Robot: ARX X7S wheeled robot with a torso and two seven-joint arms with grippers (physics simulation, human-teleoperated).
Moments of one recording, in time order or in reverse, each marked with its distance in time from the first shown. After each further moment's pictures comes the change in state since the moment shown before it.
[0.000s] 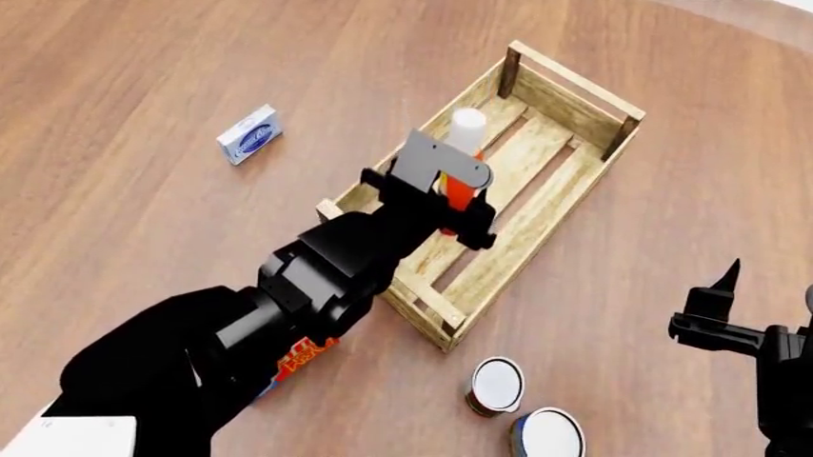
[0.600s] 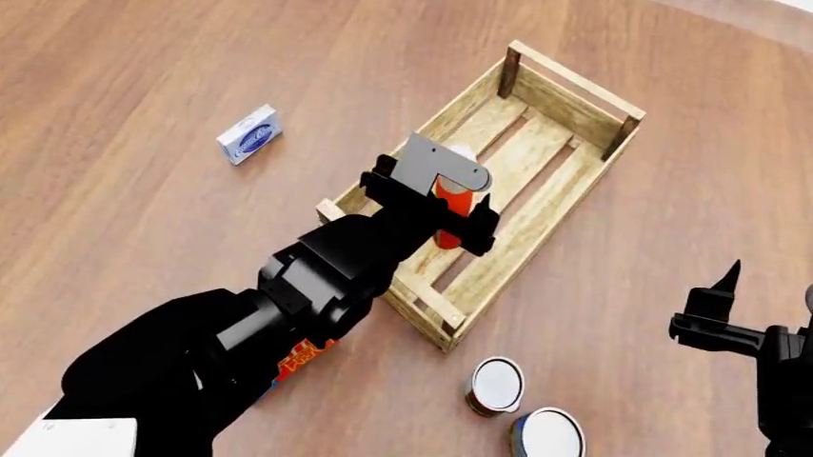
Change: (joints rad) left arm 0.009 0.001 -0.014 -0.006 0.011 -0.010 0.007; right arm 0.002 0.003 -0.001 -0.001 0.006 0.009 0.009
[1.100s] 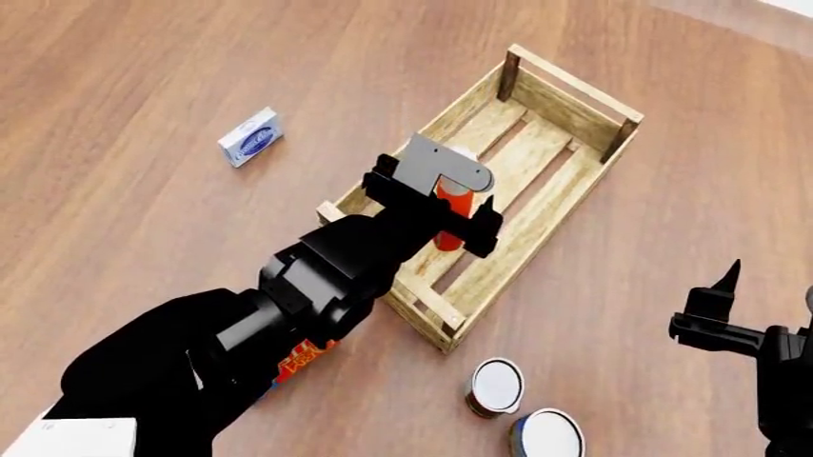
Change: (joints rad) left arm -0.002 -0.001 0.002 0.013 -0.006 -0.006 -0.001; right arm -0.002 0.000 0.002 0.002 0.007 -0.009 0.002
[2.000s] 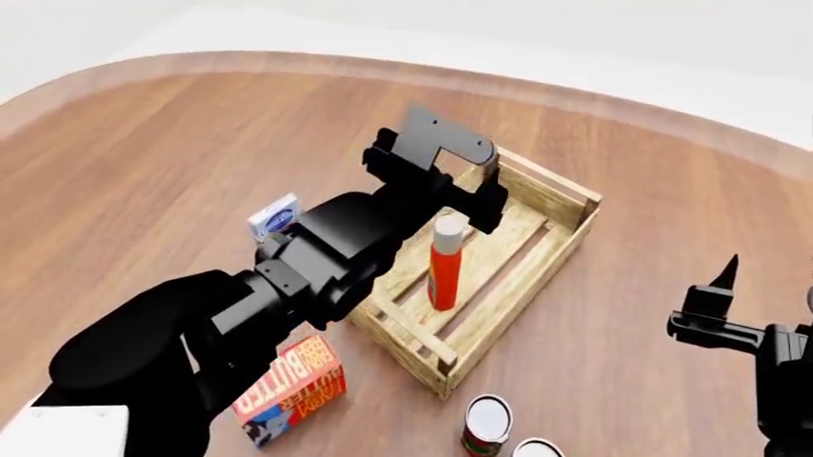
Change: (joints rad) left arm -0.054 0.001 0.000 -0.001 -0.030 0.025 0.013; right arm -0.013 0.005 -0.004 0.010 0.004 -0.057 -0.009
